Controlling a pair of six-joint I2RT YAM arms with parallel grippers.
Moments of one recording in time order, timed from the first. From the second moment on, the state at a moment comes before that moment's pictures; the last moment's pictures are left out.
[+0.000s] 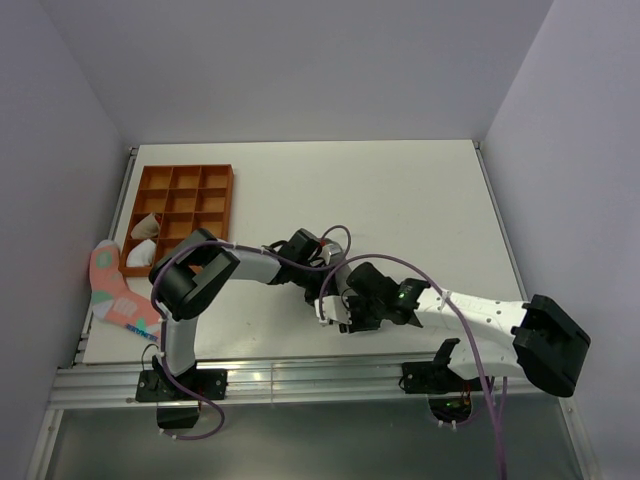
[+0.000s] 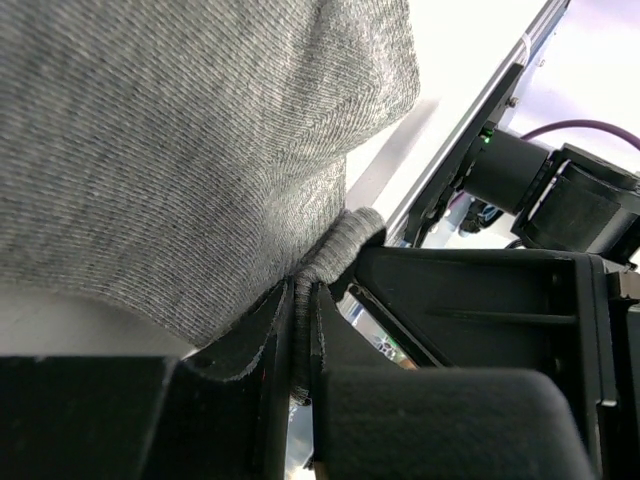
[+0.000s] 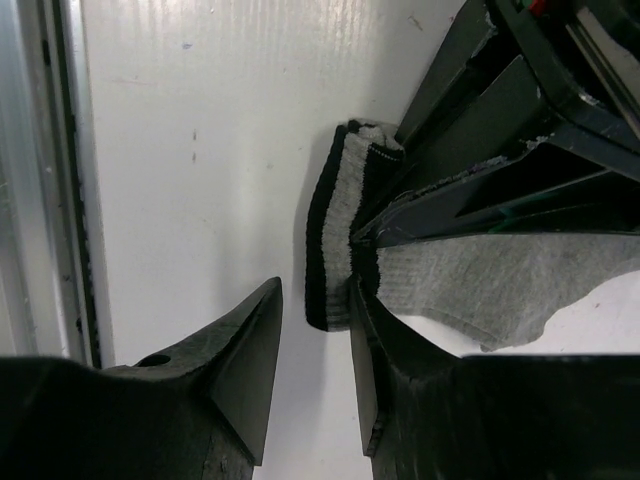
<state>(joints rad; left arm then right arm) -0.80 1.97 0.97 0.05 0.77 -0.85 0.92 1.18 0.55 -0.42 -0.24 -0.75</state>
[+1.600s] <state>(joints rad) -0.82 1.86 0.59 0.66 0.53 -1.27 0.57 1.39 0.70 -0.60 -0.56 -0.84</state>
